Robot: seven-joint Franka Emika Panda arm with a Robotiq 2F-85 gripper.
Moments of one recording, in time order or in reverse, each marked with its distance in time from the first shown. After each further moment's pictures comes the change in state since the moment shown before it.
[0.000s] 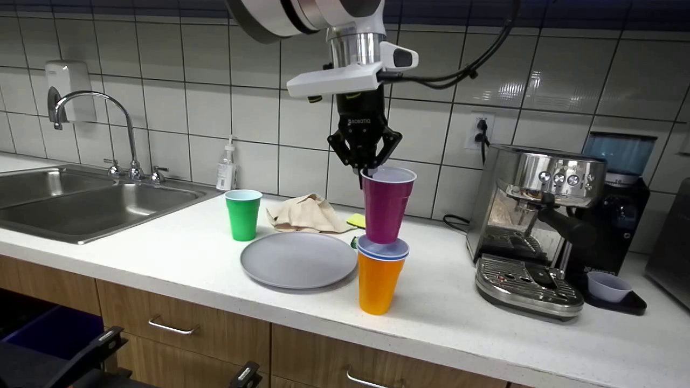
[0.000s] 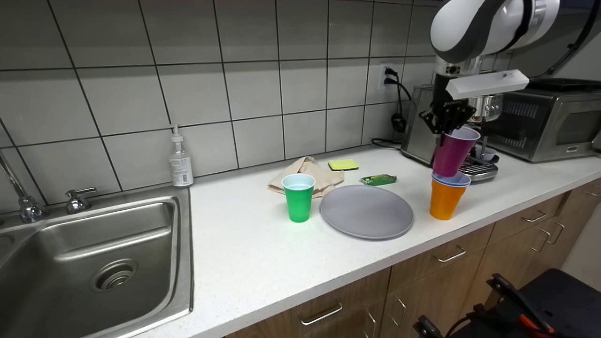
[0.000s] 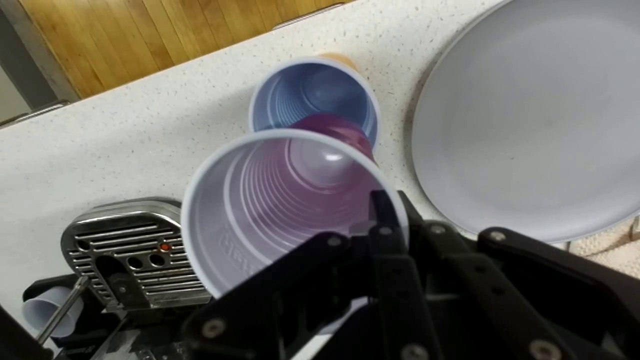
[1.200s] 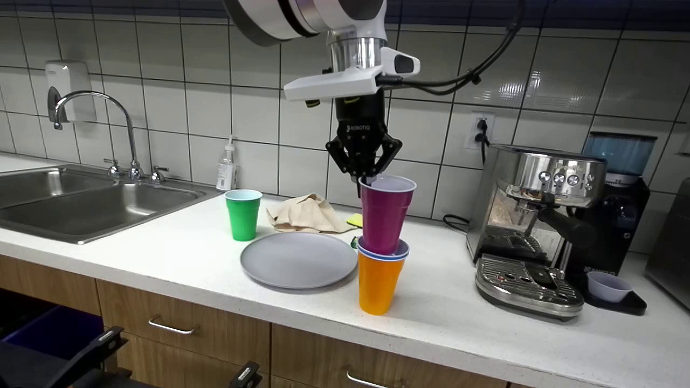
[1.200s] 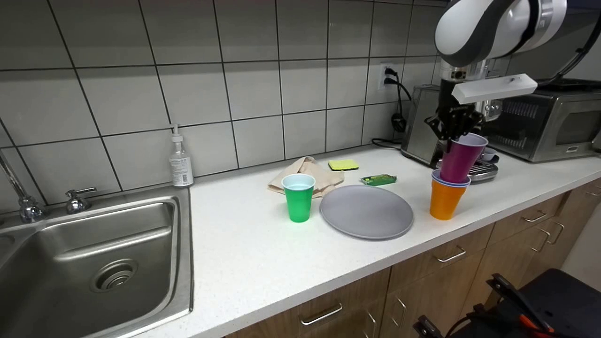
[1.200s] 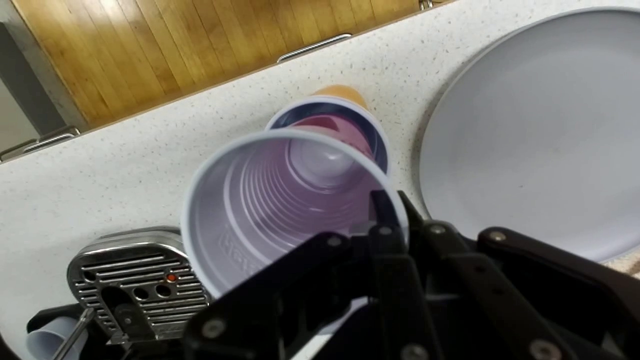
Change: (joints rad) arm -0.015 -0.009 0.000 -0.027 -0.001 -0.025 0.001
